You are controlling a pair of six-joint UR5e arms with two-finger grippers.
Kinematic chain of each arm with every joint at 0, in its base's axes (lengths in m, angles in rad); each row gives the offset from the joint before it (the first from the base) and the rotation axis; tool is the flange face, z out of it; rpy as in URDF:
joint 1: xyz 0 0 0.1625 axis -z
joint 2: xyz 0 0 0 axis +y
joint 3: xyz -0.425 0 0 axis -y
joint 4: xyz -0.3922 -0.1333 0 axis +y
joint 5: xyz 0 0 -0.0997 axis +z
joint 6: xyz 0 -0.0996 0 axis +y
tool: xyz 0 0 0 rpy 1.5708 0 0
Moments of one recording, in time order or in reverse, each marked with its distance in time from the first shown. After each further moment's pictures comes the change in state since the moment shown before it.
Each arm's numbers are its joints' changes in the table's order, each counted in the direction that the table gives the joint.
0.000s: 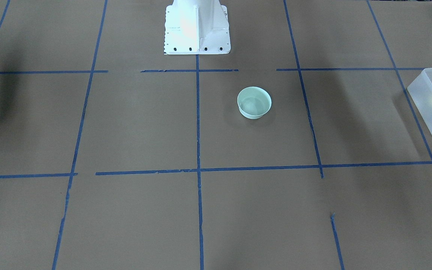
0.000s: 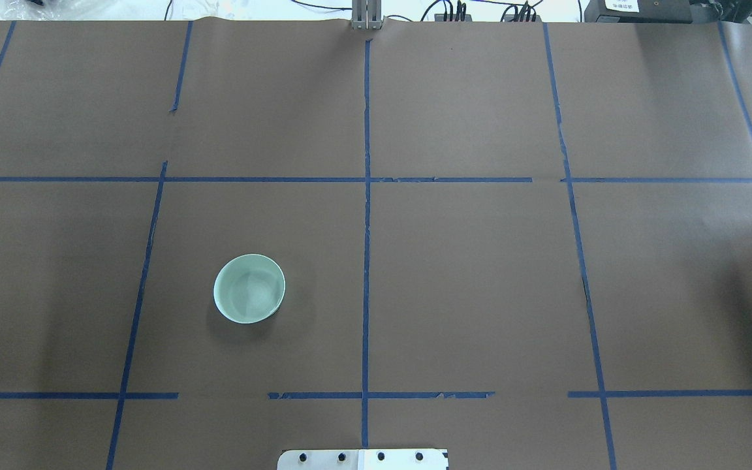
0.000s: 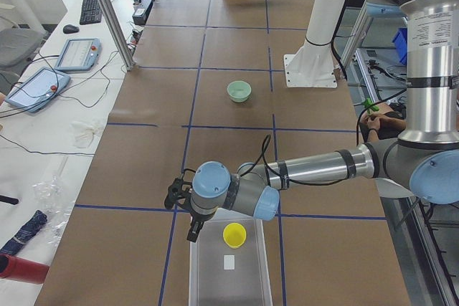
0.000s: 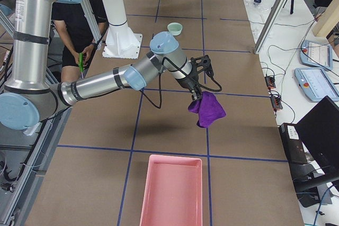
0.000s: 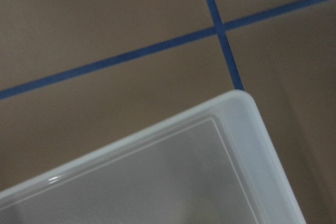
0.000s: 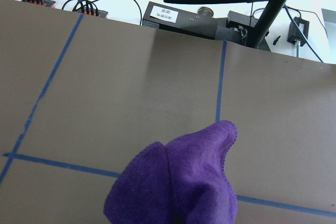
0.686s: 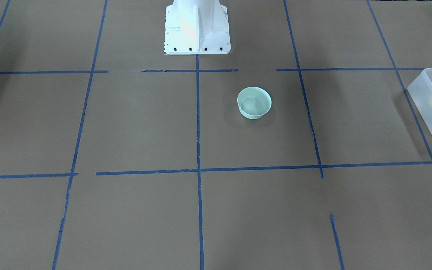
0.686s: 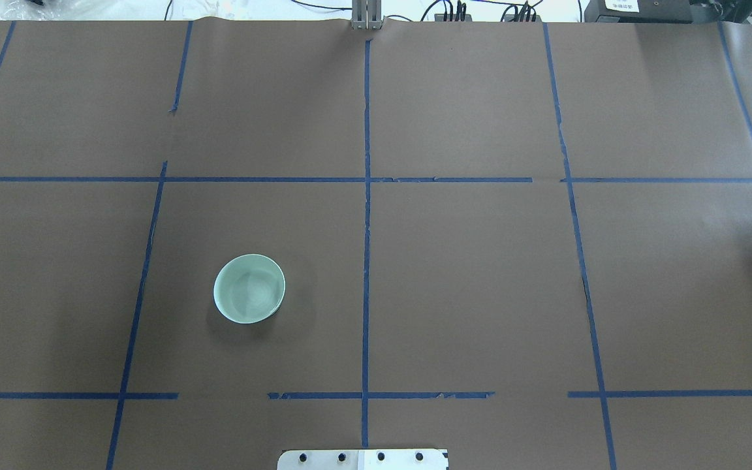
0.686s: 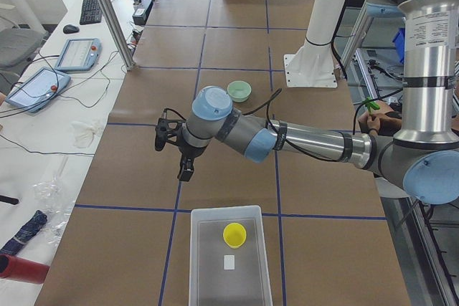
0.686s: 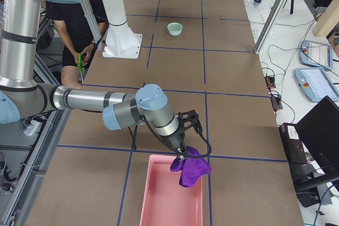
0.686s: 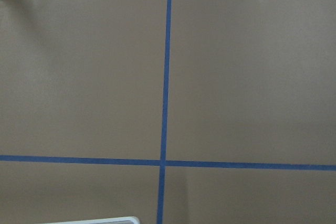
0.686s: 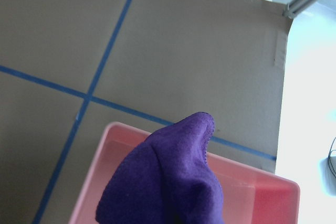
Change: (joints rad) left arm -0.067 0.043 -0.298 -0.082 -0.010 0.533; right arm -0.246 0.048 -0.302 0.005 0.002 0.517
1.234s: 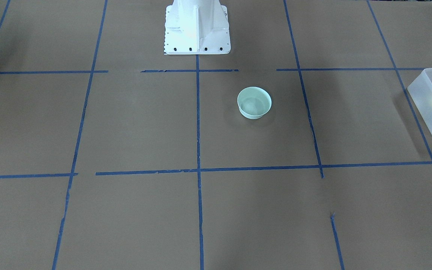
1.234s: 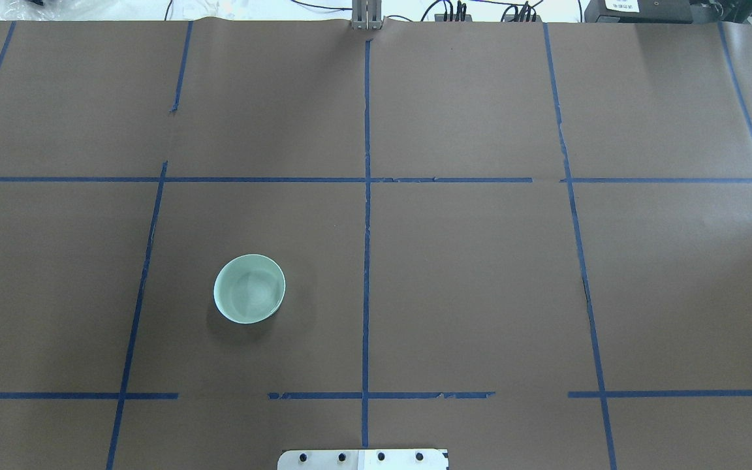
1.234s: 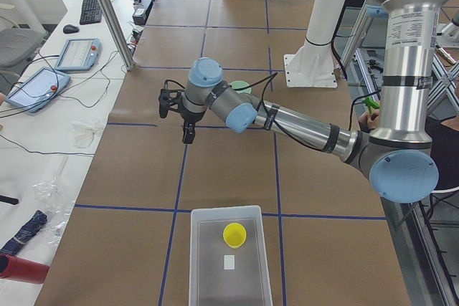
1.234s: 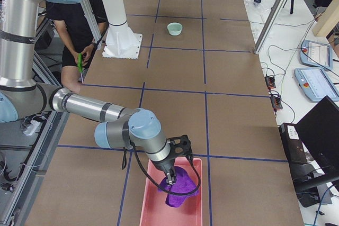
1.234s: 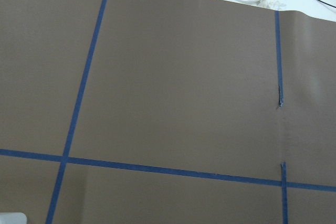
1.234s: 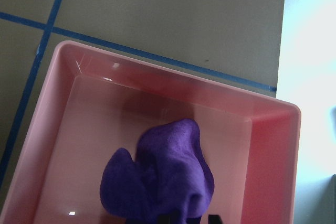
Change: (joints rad) left arm -0.189 0.067 -0.064 0.006 -0.001 0.248; right arm -0.047 0.009 -0.102 0.077 -0.024 0.056
